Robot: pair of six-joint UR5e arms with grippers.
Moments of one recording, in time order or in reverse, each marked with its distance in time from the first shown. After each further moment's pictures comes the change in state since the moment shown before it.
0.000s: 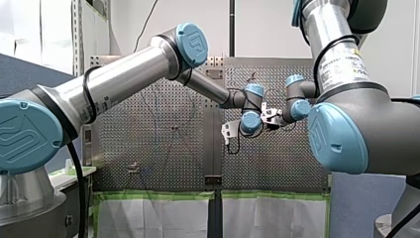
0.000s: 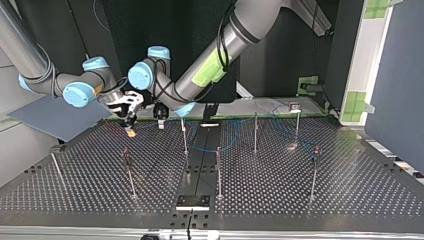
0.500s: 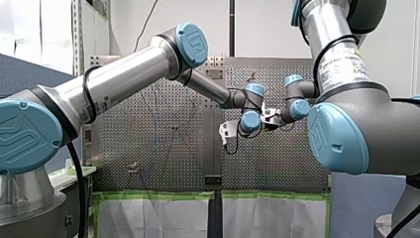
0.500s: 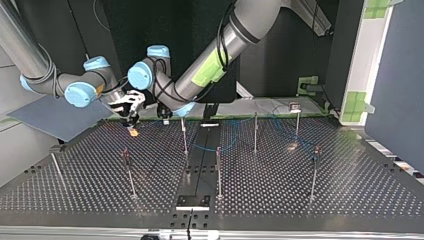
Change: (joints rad) left arm -0.001 0.000 -0.001 -0.031 -0.073 -0.009; right arm 0.009 -0.001 0.000 0.006 -0.019 0.000
